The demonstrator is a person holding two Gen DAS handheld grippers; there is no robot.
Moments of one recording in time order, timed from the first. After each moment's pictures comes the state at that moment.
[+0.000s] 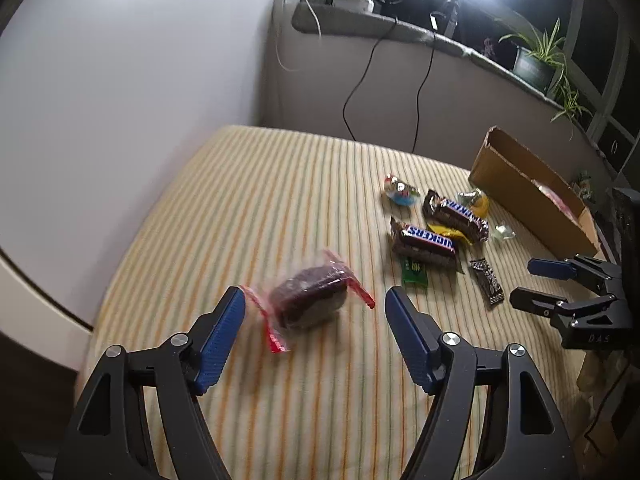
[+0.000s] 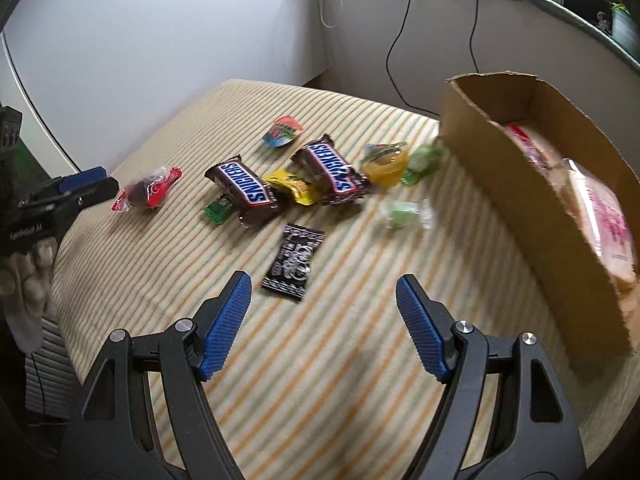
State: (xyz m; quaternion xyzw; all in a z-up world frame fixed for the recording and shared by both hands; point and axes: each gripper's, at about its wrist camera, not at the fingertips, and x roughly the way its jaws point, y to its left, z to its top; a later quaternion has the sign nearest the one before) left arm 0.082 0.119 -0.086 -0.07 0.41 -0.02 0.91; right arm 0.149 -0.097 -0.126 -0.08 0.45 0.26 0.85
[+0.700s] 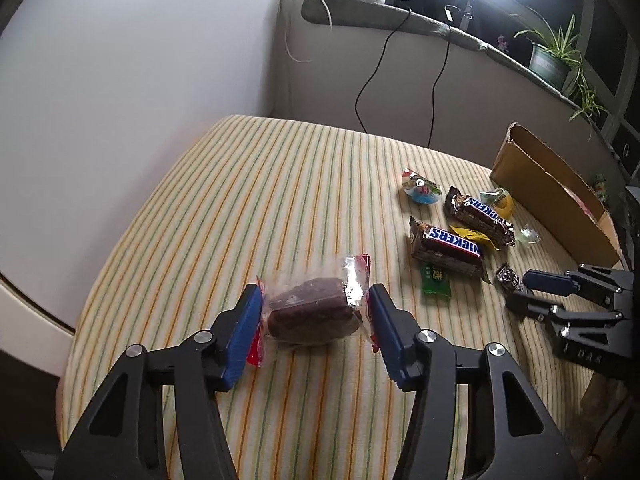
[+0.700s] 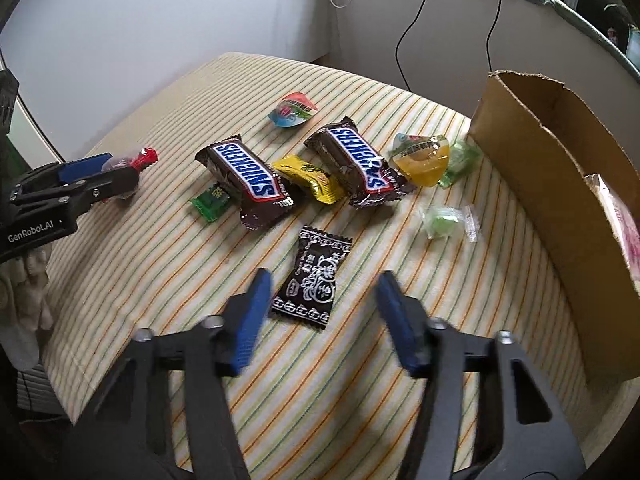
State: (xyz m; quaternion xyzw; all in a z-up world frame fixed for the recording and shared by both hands) left arm 0.097 0.117 -0.102 -0.06 0.41 0.00 0.91; right arm 0.162 -0.063 -0.147 -0.12 0.46 0.24 0.85
